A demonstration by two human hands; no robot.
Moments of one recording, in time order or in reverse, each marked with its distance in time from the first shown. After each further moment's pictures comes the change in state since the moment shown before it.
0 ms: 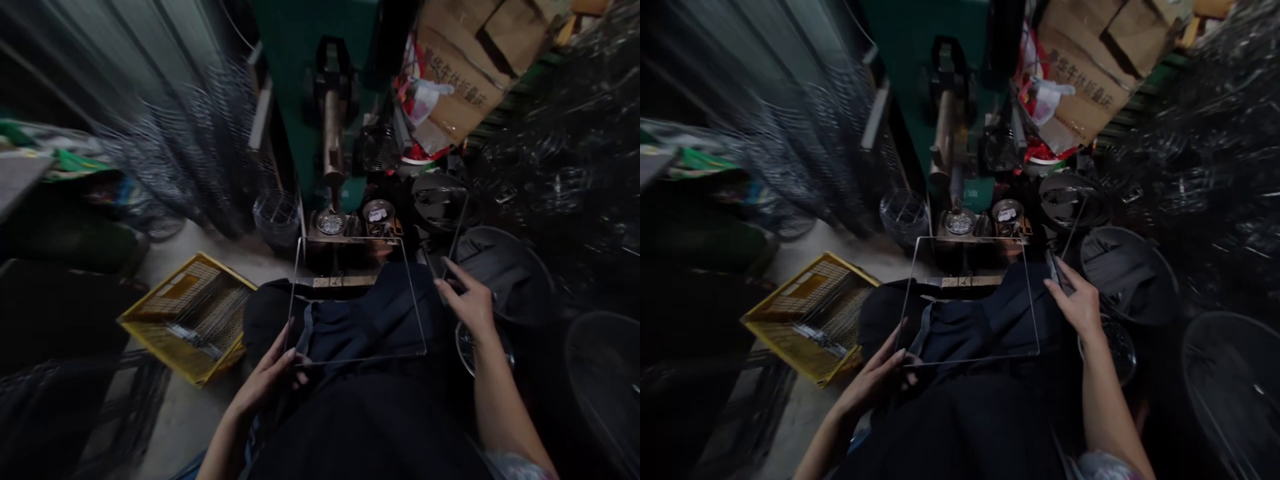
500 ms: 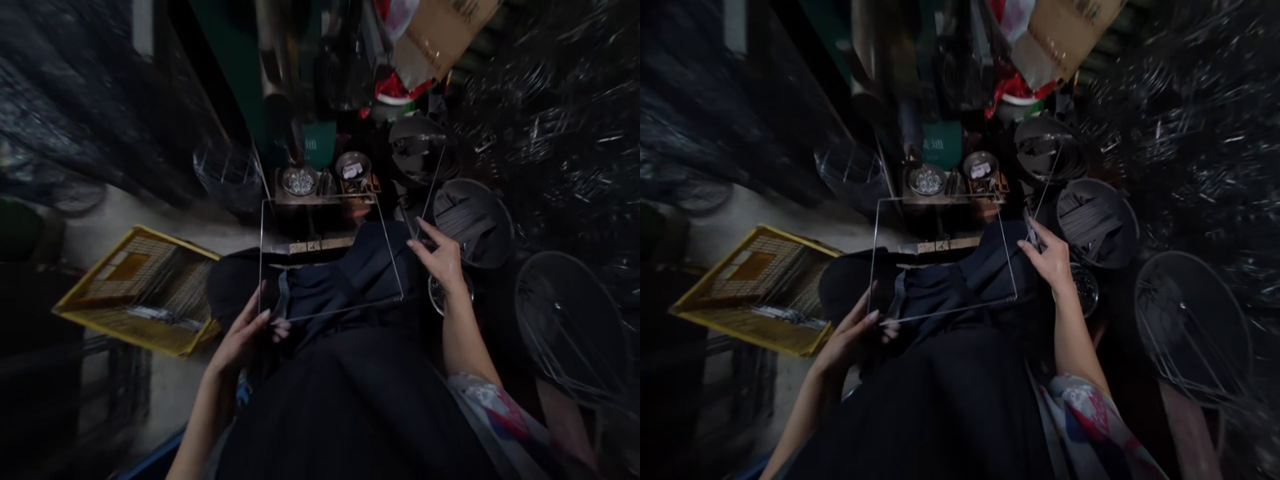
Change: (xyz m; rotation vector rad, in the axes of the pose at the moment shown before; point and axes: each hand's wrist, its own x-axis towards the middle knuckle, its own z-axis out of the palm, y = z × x) left_hand 0.014 0.007 0.000 -0.095 -0.017 -0.001; right_hand -0.005 0.008 -0.001 -0.057 -0.090 -0.058
